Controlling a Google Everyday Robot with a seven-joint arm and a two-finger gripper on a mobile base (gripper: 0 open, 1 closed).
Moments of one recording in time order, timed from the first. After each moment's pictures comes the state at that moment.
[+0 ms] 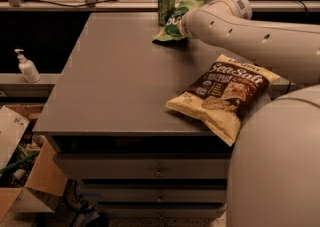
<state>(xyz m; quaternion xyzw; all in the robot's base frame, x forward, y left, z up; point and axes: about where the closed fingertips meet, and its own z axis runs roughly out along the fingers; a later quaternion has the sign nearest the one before) 0.823 -0.103 0.874 -0.20 0.83 -0.01 0.52</state>
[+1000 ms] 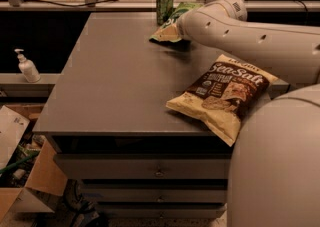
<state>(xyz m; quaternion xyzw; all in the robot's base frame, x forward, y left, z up) 0.823 -0.090 0.869 -0.21 0.83 0.00 0.52</state>
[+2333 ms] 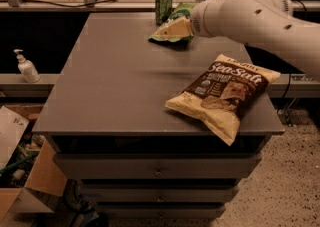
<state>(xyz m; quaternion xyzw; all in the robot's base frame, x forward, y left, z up) 0.736 -0.091 0.934 -0.26 0.80 0.05 0.55</state>
